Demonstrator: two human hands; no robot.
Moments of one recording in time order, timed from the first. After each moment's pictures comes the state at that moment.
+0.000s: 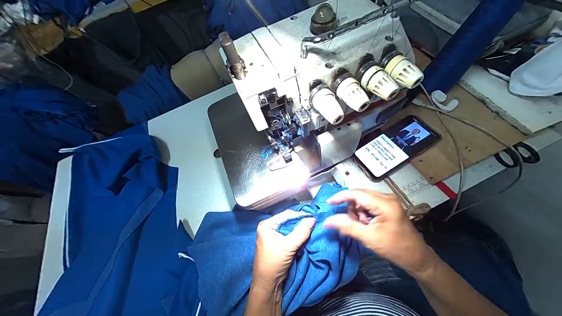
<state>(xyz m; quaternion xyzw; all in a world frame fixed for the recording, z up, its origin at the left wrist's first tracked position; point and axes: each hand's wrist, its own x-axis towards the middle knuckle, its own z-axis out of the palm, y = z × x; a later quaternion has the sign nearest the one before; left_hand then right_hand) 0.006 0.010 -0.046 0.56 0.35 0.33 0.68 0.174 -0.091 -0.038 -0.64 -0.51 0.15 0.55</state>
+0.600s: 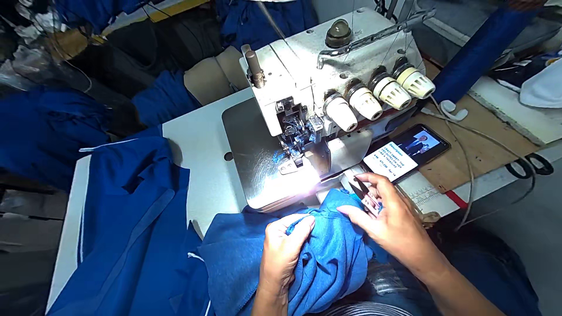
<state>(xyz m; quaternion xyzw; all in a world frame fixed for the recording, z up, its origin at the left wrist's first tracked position) 0.009 0.013 -0.039 0.51 0.39 0.31 0.70 0.180 -0.090 -0.049 -0.77 -0.46 0.07 0.43</state>
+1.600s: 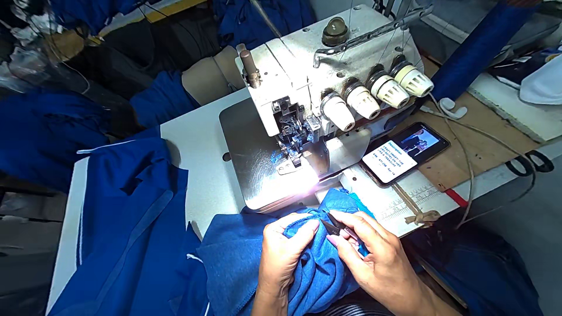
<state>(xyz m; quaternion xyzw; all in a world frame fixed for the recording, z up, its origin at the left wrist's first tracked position) 0.008 0.011 -0.042 0.52 0.35 0.33 0.70 0.129 -0.103 -0.056 -0.70 -0.50 0.07 0.51</state>
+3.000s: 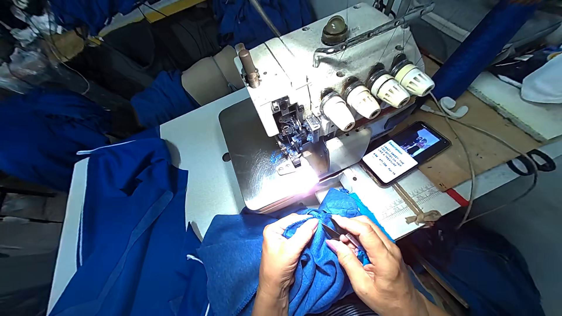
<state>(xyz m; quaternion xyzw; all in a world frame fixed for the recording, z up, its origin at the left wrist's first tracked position) 0.008 0.012 -0.045 0.53 0.34 0.35 0.70 0.117 -0.104 -0.057 -0.67 -0.48 0.07 0.56</state>
